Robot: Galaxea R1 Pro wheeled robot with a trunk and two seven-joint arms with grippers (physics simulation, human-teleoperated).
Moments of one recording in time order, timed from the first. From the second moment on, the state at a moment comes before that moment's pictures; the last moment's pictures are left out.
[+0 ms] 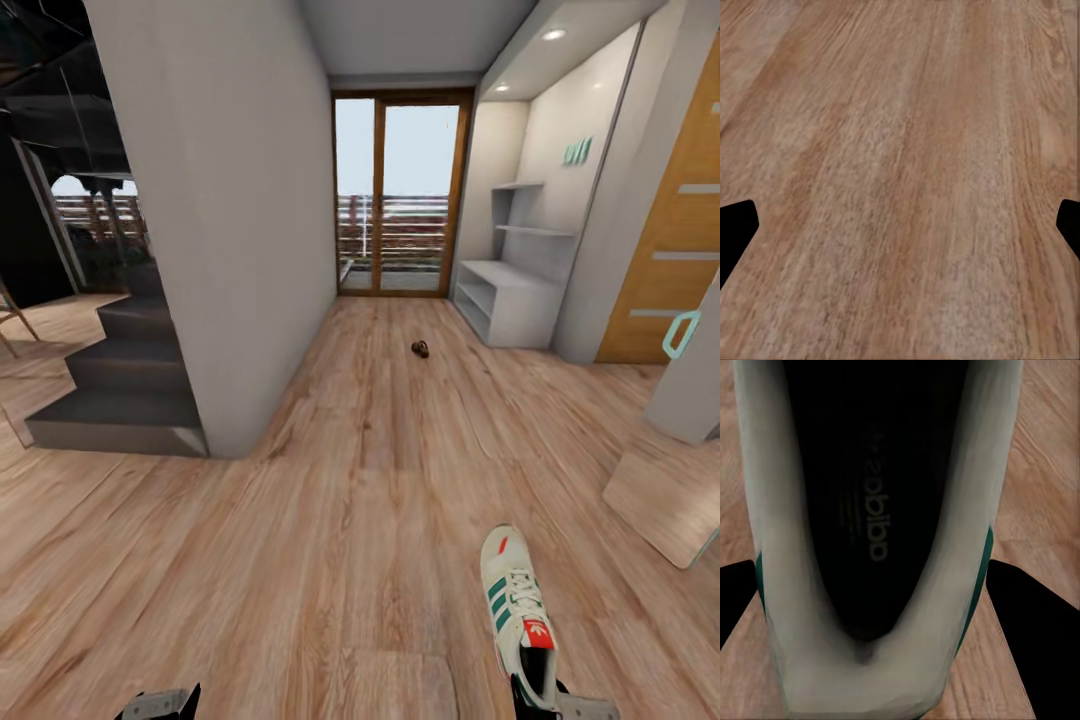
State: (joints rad) left arm -0.17 0.13 0.17 -0.43 0.12 -0.47 -0.20; right arm -0.19 -0.10 -0.04 -0.36 -0.09 -0.66 0.00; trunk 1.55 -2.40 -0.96
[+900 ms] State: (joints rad) left arm -0.17 0.13 0.17 -0.43 0.12 -0.47 -0.20; right arm -0.19 -0.10 -0.04 -0.36 -0.09 -0.66 0.00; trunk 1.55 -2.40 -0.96
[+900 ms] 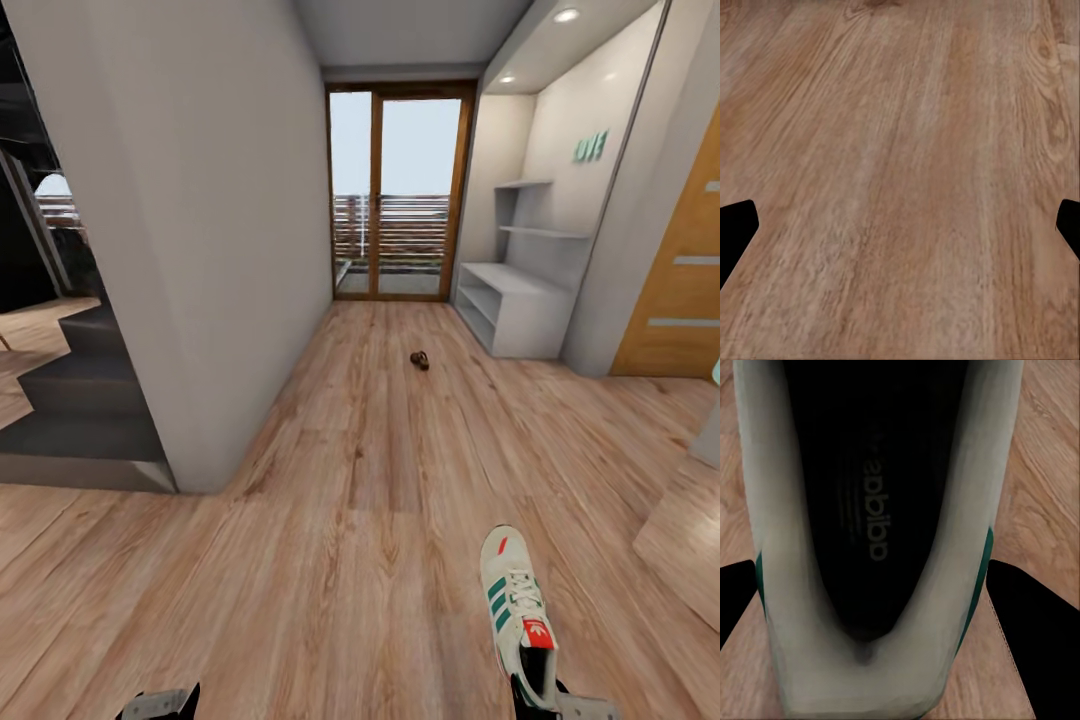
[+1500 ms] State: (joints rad) left arm -0.17 0.14 0.17 -0.43 0.12 -0.47 -0.20; right arm -0.19 -0.10 -0.04 -0.36 -0.09 -0.66 0.00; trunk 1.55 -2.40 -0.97
